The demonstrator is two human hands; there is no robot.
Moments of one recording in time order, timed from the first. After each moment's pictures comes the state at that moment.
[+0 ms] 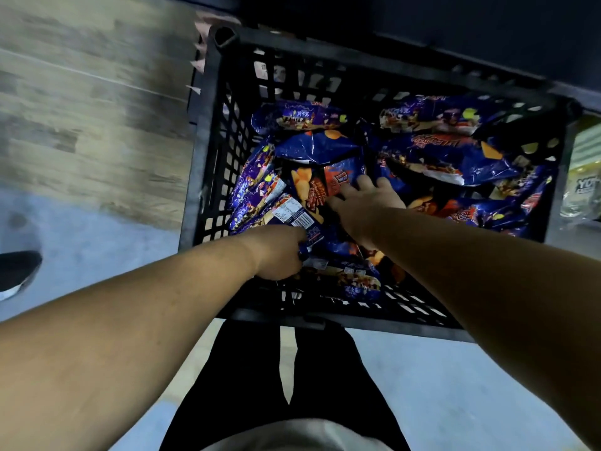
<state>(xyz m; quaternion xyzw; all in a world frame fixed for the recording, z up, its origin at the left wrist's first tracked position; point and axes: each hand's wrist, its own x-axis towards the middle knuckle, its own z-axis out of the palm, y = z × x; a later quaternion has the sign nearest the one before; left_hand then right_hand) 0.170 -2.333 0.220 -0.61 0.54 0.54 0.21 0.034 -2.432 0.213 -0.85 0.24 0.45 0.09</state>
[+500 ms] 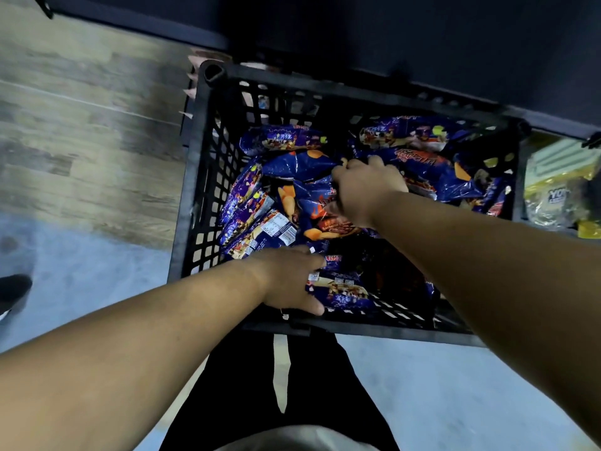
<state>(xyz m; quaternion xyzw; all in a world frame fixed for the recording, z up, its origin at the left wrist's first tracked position) 0.147 -2.334 0.243 -0.51 0.63 0.54 0.21 0.036 -2.465 0.246 -0.85 0.39 0.34 0.13</state>
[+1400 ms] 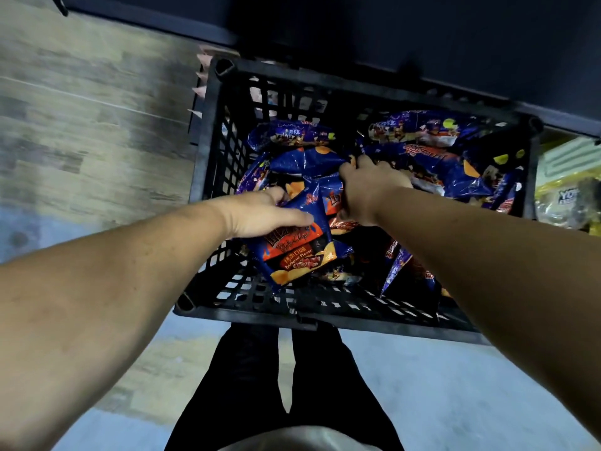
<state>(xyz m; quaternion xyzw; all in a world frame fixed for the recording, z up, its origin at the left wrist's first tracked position) 0.206 -2.365 0.248 -0.66 0.37 0.65 0.01 0.037 -2.463 0.247 -0.81 0.42 0.37 0.17</state>
